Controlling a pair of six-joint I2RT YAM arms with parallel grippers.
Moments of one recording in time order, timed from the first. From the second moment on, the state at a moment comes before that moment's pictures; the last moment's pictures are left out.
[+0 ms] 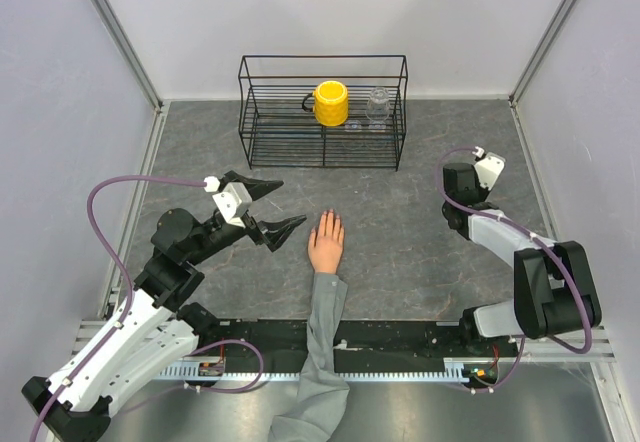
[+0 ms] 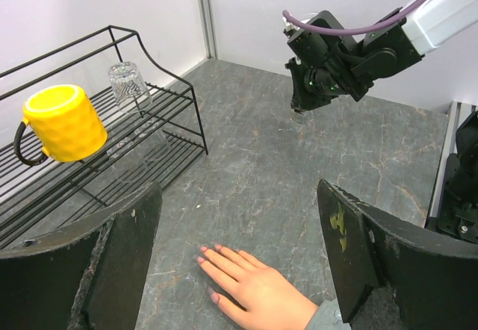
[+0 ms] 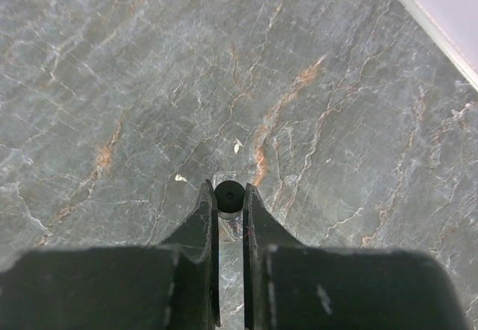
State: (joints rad) left arm -0.61 0.61 0.65 0.11 0.39 0.03; right arm 0.16 1.39 0.65 0.00 0.71 0.49
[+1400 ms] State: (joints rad) left arm -0.61 0.59 0.84 0.01 0.30 -0.03; right arm 0.19 0.94 1.50 -0.65 0.39 0.33
